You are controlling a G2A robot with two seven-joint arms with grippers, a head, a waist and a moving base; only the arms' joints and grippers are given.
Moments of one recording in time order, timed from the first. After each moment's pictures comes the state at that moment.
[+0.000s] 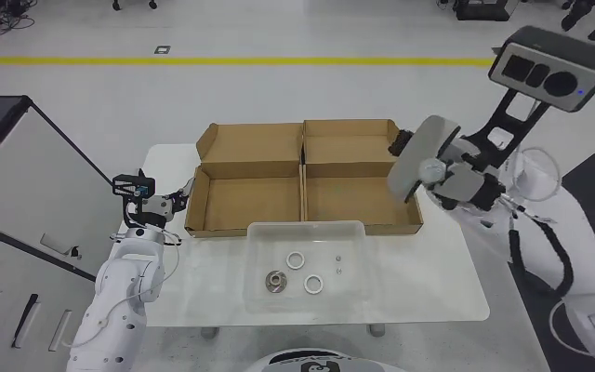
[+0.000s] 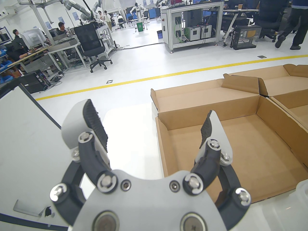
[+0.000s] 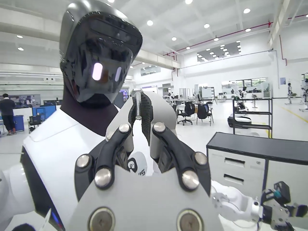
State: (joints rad) left arm 1.73 -1.15 -1.60 -1.80 1.33 0.00 0.00; right arm -0.71 -0.82 0.80 -2.02 0.72 -1.01 0.41
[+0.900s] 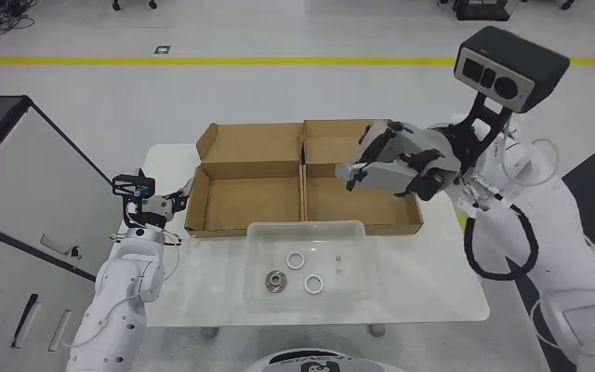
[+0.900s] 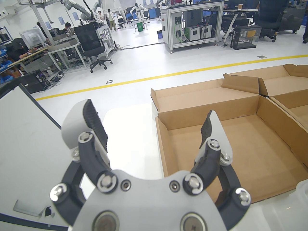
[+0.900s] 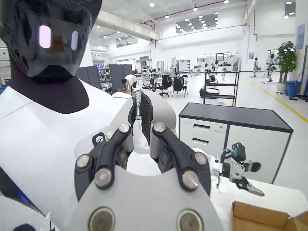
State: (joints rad) left arm 1.73 -1.15 -1.60 -1.80 1.33 0.00 0.00; right arm -0.77 -0.92 0.95 -1.95 0.60 -0.88 0.64
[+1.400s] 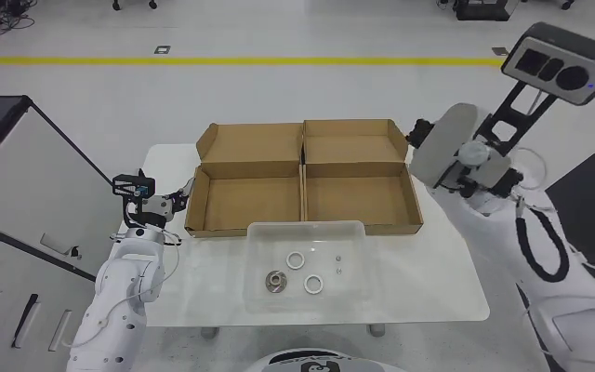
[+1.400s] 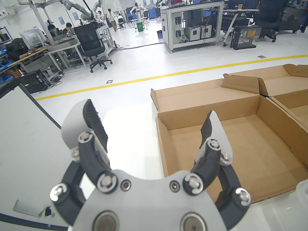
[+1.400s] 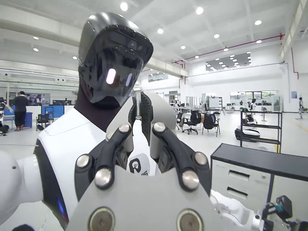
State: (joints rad) left arm 1.73 -1.15 -1.60 -1.80 1.33 0.00 0.00; right arm -0.84 -0.95 0.97 -1.96 0.88 -1.01 0.65
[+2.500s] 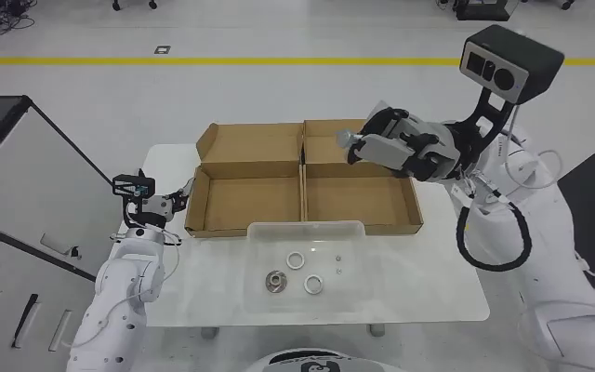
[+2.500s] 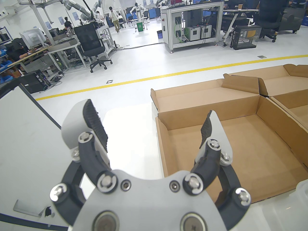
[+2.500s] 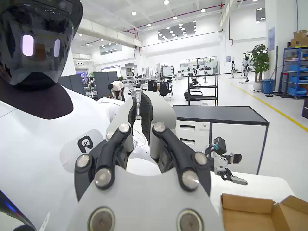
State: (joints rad) left arm 1.73 -1.15 -1.60 -1.80 1.33 0.00 0.00; right arm -0.90 -0.99 1.11 -1.95 0.51 -0.79 0.67
